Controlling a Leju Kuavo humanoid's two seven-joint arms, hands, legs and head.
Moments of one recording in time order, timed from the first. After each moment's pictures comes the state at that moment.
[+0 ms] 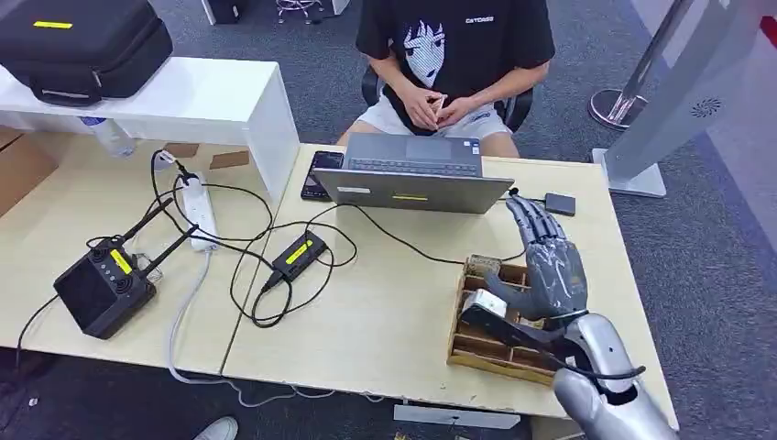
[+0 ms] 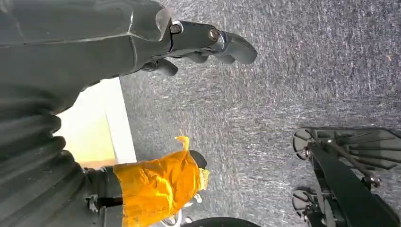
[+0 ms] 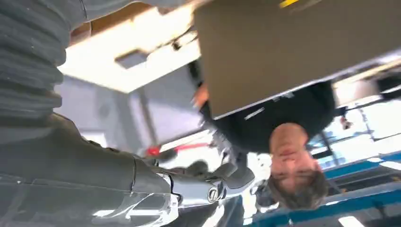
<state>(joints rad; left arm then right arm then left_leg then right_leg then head) -0.09 -0.08 1.22 -0.22 -1.20 -0.08 0.06 -0.29 -0.28 0.40 -1.46 0.88 -0.45 -0.05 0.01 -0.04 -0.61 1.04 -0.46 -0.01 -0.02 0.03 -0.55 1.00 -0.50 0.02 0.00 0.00</state>
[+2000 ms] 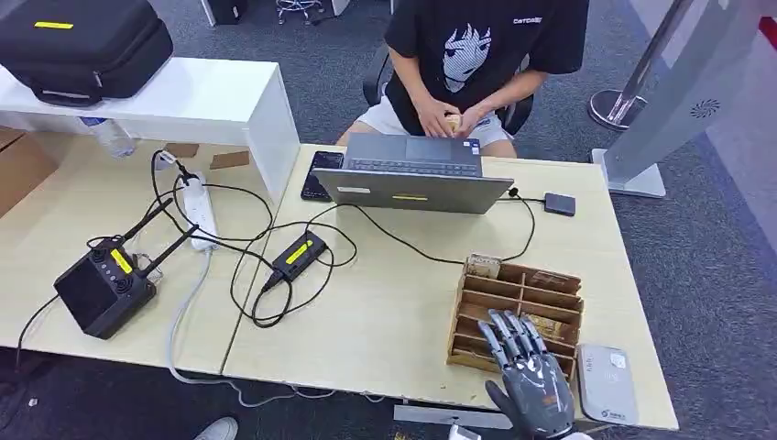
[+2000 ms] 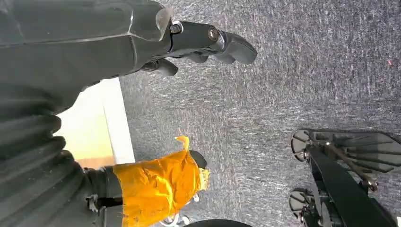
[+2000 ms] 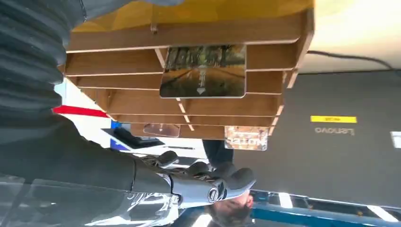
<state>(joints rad) -0.09 -0.08 1.25 -0.22 -1.23 -0.07 0.06 0.06 -0.27 0.39 -1.38 1.39 -0.69 0.01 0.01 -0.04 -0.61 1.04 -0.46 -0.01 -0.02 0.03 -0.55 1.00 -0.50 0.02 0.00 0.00</state>
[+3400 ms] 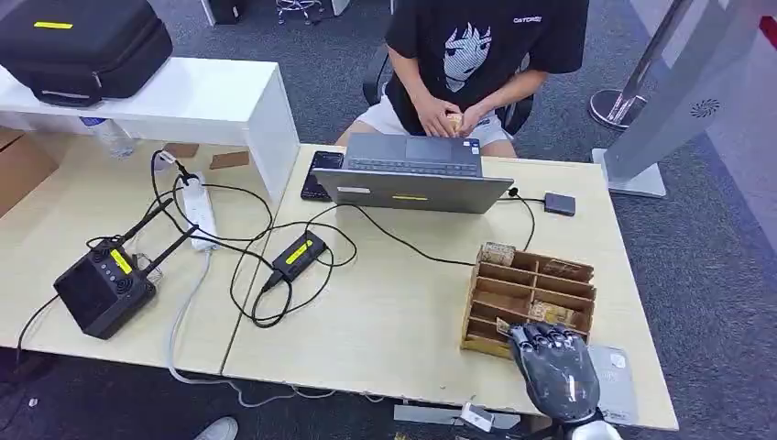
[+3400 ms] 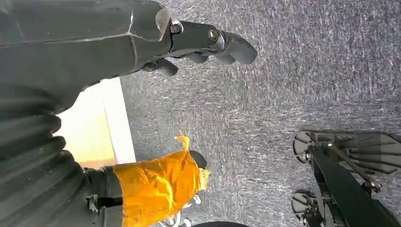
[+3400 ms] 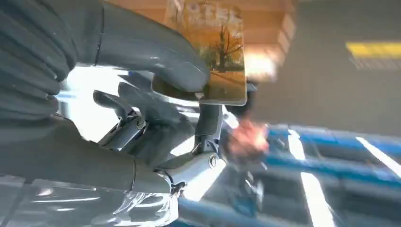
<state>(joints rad) -0.09 -0.08 1.25 -0.22 -1.24 -0.07 0.06 -0.01 -0.41 0.48 -1.55 1.57 -0.69 0.23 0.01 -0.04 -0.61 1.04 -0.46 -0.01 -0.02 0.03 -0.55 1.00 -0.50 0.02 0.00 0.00</state>
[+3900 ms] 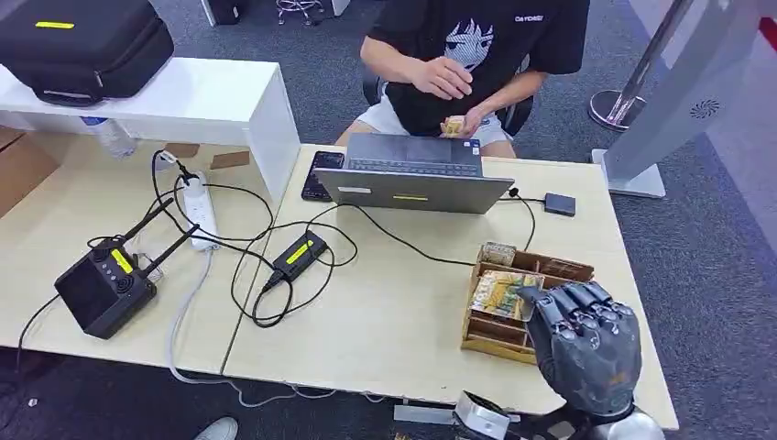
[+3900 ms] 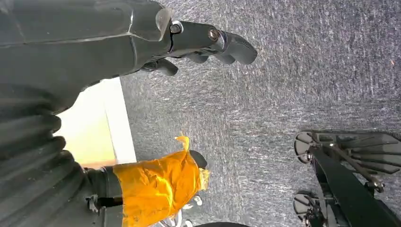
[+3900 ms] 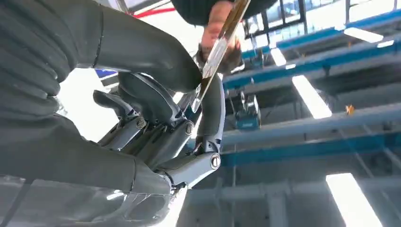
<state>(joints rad) -0.09 -0.08 1.25 -0.22 -1.25 -0.07 0.06 0.04 -0.19 0.24 -1.91 1.47 -0.69 -0.08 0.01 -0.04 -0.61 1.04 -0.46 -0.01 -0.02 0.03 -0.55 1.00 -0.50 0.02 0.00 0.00</state>
